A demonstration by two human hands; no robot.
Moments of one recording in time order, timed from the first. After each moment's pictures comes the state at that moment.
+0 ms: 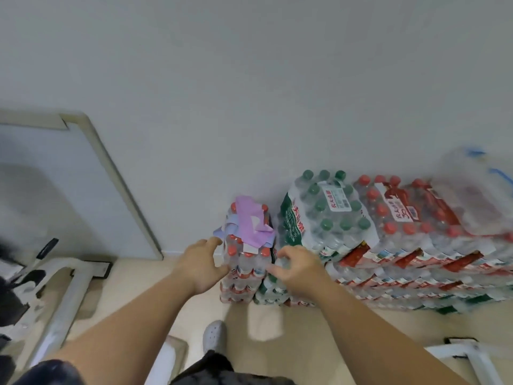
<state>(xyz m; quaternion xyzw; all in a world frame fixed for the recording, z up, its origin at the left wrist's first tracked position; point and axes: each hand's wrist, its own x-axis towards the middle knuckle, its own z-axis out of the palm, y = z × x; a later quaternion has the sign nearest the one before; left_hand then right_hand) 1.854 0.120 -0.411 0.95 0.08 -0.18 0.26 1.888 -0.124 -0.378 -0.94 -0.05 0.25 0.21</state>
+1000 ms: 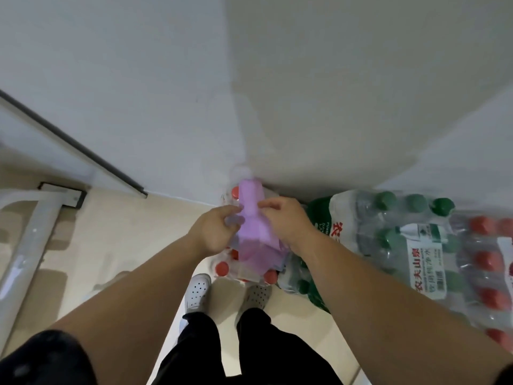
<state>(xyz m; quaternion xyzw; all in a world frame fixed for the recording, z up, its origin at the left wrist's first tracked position) 2.082 0.129 -0.568 0.80 0.21 -0.25 0.51 2.155 -0.029 -0.524 -0.84 0.08 0.38 0.39</state>
